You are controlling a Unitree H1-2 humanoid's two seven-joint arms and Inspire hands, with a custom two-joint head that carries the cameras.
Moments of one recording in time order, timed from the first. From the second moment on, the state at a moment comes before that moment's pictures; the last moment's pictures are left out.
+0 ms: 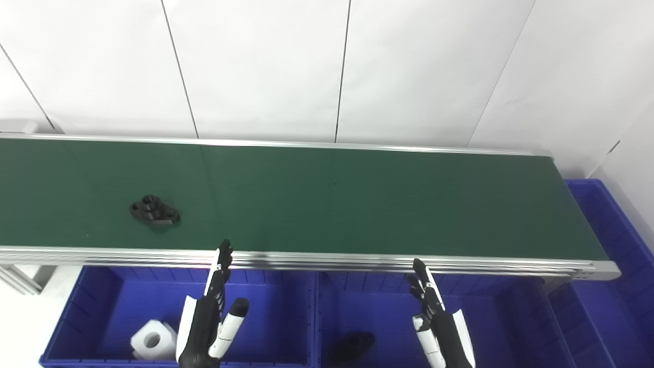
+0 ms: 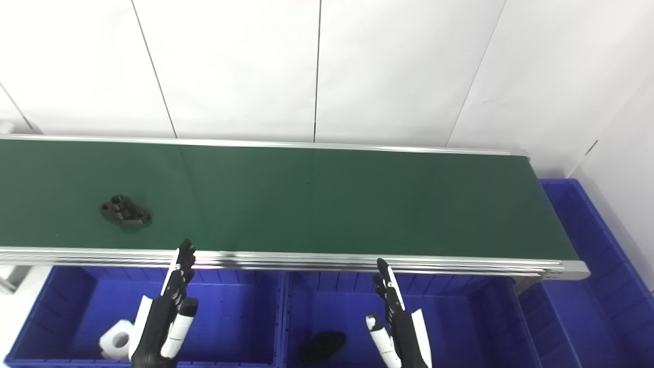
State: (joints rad) left arm 0.43 -0.09 -0.09 -0.19 0.20 -0.26 0.10; right arm 0.19 -0.03 0.19 0.09 -0.16 -0.35 0.02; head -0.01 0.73
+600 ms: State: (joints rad) left arm 0.45 -0.09 -0.10 -0.16 0.22 -0.26 0.10; right arm 0.20 -0.02 0.19 0.06 -0.17 -0.30 0.03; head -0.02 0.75
